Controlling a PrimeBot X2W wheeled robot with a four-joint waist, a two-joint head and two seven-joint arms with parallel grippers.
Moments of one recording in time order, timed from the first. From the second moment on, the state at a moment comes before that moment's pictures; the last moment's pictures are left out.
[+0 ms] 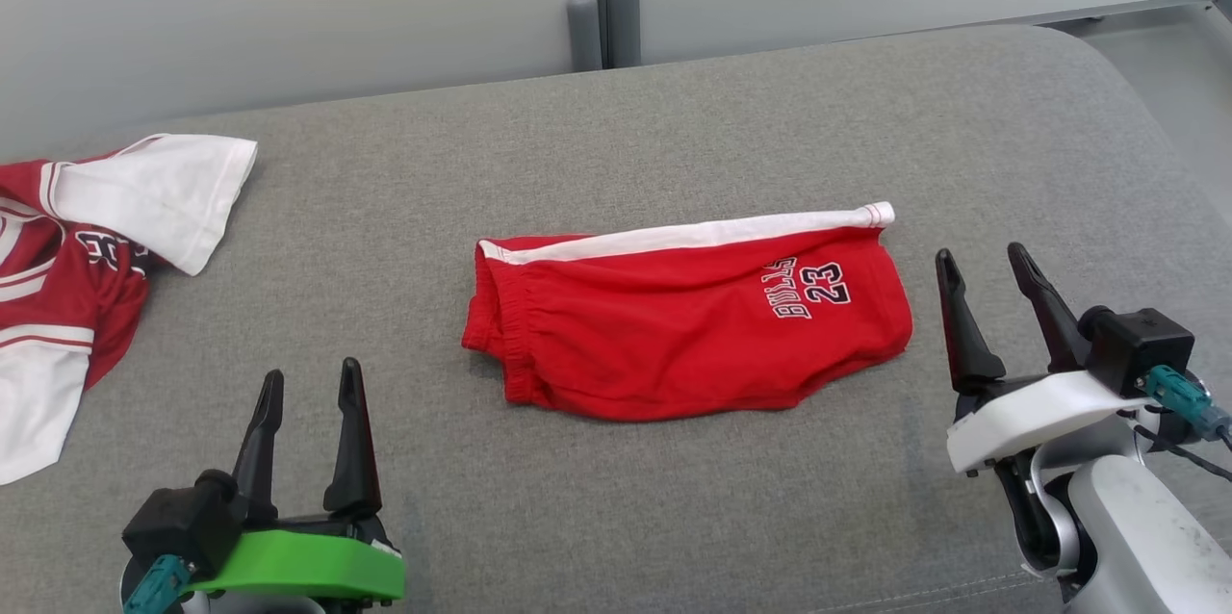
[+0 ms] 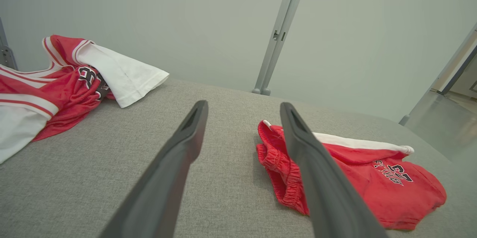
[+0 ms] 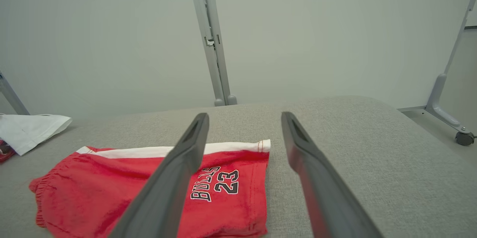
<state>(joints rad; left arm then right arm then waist) 0.08 0.05 -0.16 -0.03 -0.45 0.08 -0.25 -0.11 -0.27 0.33 0.14 0.43 -0.12 -0.25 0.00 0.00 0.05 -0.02</state>
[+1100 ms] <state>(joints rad) -0.01 0.05 -0.20 -0.08 -0.43 0.08 -0.25 -0.40 -0.31 0.26 0.51 0.71 0.05 0.08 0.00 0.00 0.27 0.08</state>
